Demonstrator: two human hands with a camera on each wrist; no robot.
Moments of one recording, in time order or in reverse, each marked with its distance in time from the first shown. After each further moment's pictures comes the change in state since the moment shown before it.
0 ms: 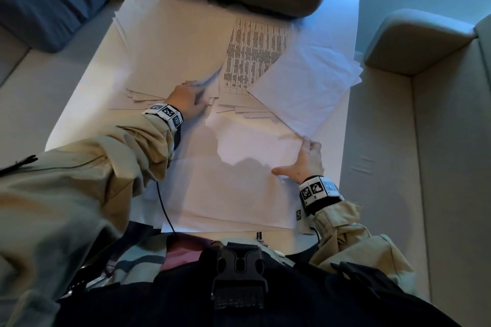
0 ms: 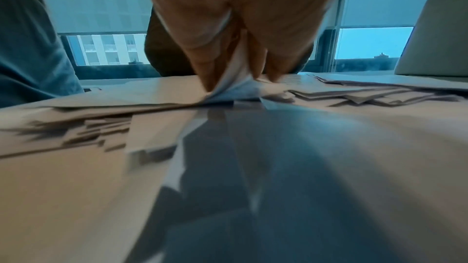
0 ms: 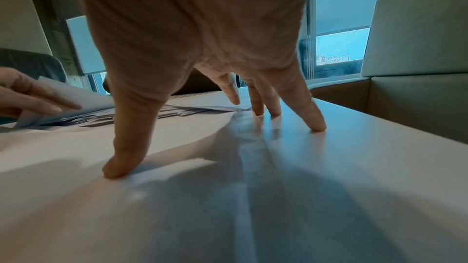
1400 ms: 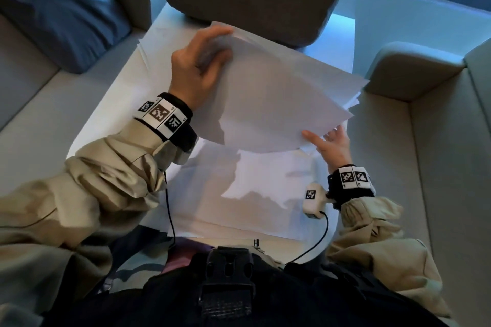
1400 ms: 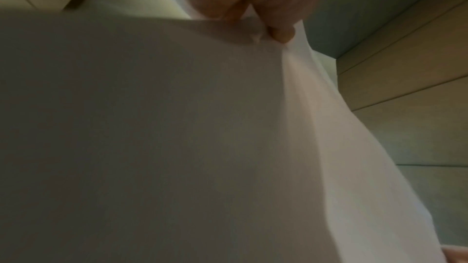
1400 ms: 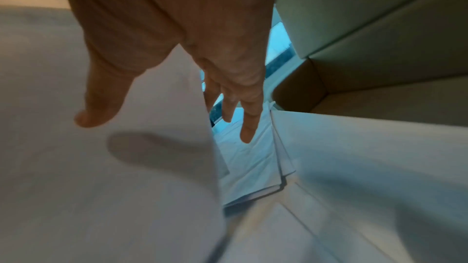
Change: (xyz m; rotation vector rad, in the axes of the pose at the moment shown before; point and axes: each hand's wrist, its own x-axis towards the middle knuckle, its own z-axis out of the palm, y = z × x) left_hand -0.075 0.101 -0.114 -0.510 0.979 0.556; right_hand 0.012 -0.007 -0.076 1.077 0.132 -0.153
